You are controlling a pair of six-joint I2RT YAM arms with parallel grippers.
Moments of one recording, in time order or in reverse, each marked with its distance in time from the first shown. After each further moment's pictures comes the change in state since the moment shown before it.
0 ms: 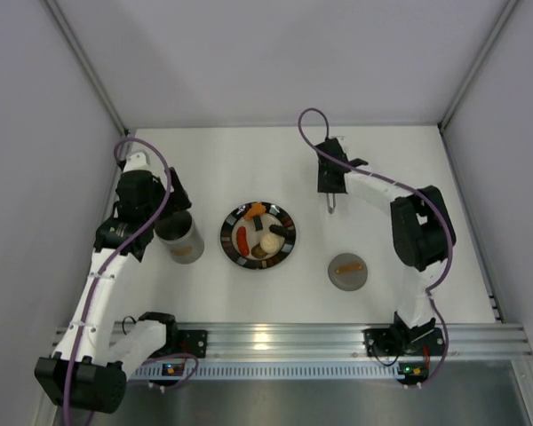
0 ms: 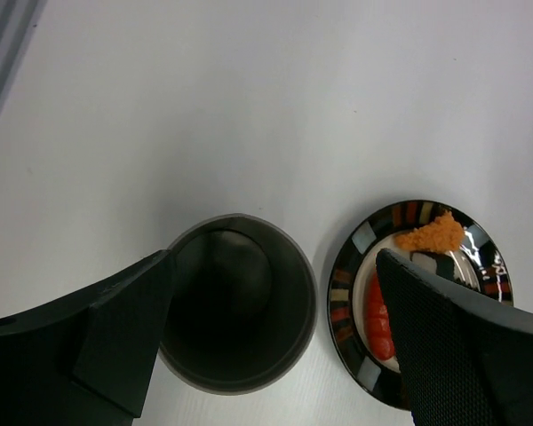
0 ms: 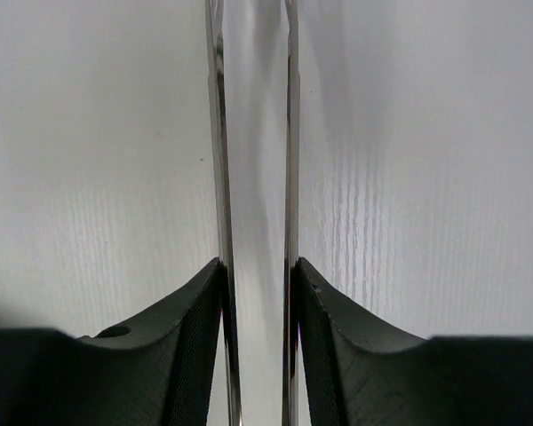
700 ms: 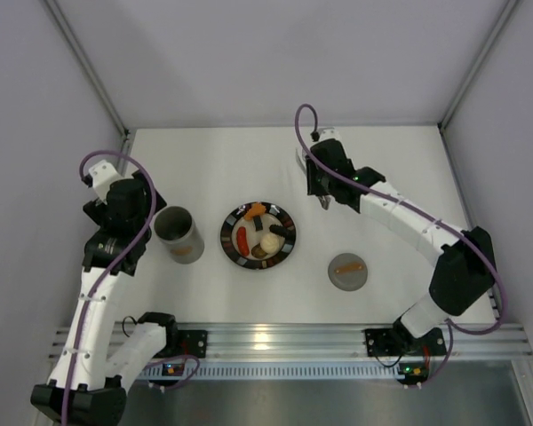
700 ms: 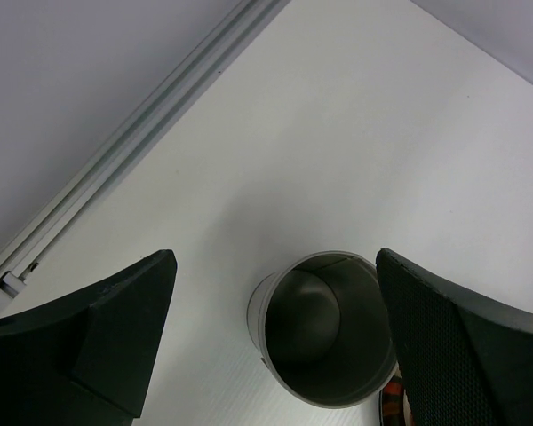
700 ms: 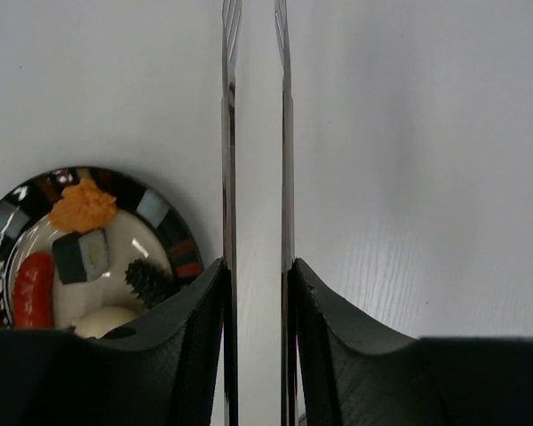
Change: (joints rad) left arm 0.001 -0.112 0.022 -0.095 -0.436 -0.106; right arm 0.153 -0.367 -0.066 -0.074 -0.021 -0.050
